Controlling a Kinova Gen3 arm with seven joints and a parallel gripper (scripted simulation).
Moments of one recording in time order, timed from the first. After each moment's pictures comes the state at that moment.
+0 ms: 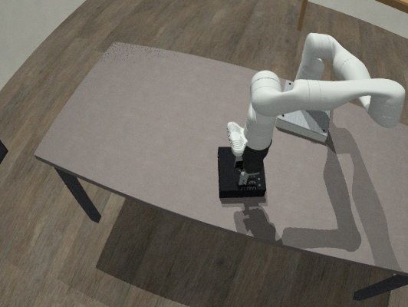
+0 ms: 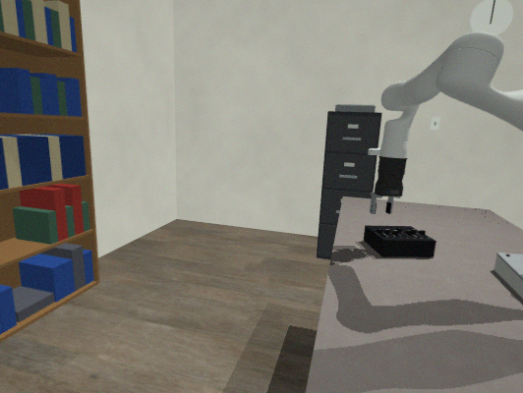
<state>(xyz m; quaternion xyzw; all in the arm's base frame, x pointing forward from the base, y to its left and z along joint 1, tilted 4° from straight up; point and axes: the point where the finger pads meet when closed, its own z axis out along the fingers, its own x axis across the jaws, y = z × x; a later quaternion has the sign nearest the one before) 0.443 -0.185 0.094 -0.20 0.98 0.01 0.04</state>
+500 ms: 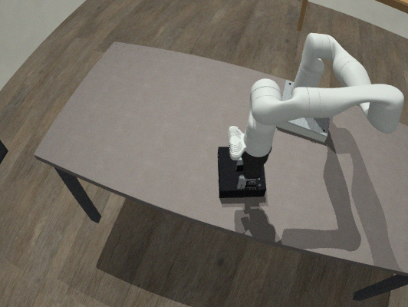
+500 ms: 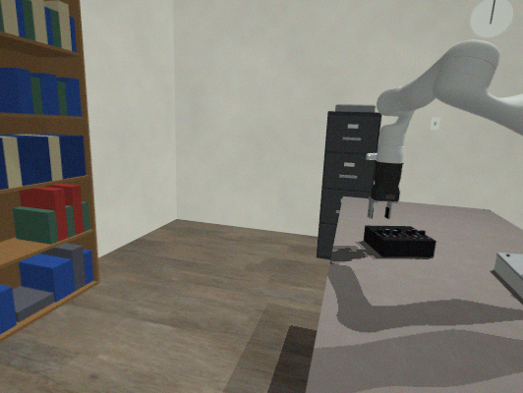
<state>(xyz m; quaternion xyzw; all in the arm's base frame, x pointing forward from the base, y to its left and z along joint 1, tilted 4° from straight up) 0.448 -0.182 0.079 -0.13 0.99 0.02 0.03</state>
